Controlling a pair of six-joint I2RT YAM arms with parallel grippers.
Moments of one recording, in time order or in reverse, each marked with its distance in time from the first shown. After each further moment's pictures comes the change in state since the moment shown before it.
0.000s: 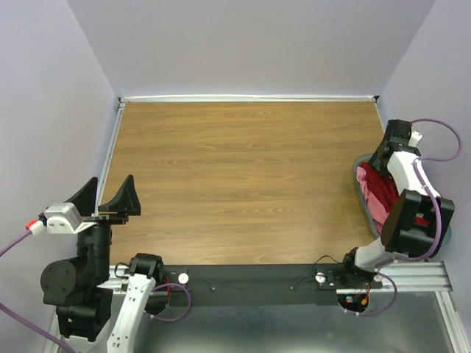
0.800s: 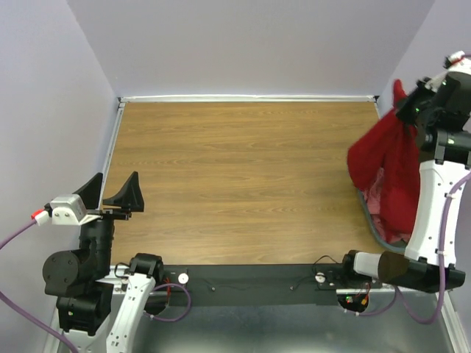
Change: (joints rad) left arm -0.002 0.040 0.004 0.003 0.031 0.001; right arm 0.009 -0.270 0.577 -0.206 -0.405 -0.093
